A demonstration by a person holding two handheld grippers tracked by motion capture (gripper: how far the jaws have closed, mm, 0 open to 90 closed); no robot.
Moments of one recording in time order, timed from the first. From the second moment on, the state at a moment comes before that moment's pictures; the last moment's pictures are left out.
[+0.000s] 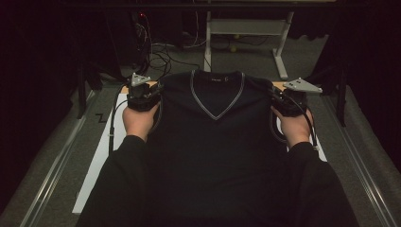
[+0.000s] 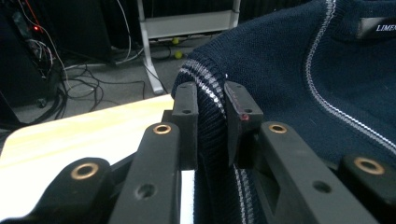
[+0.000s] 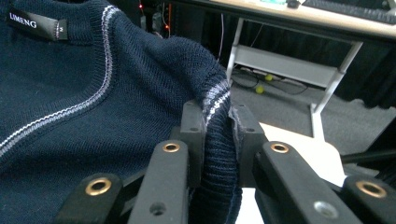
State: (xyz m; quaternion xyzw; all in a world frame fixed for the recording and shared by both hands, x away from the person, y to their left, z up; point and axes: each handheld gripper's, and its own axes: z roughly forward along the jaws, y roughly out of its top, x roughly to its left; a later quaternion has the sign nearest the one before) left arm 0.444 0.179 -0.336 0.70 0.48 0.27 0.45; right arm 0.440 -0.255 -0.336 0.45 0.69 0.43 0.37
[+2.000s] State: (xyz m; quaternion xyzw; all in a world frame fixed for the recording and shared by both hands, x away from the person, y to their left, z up) left arm 0.229 0.213 -0.445 0.78 0.41 0.14 0.45; right arm 0.222 -0.282 -0.439 0.40 0.75 0.44 0.28
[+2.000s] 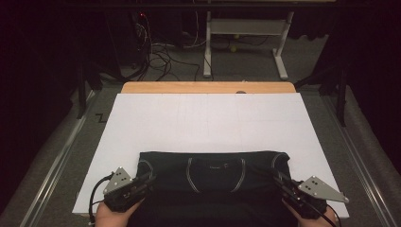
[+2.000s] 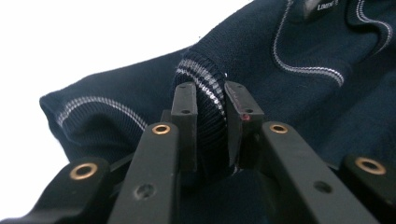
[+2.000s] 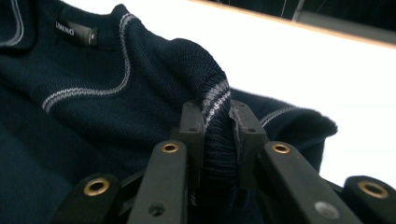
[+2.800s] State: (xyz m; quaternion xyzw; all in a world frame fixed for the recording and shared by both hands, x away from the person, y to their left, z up) left arm 0.253 0.231 -0.461 0.75 0.49 0.15 0.41; right arm 0.248 -0.295 -0.462 0.45 0.76 0.40 0.24
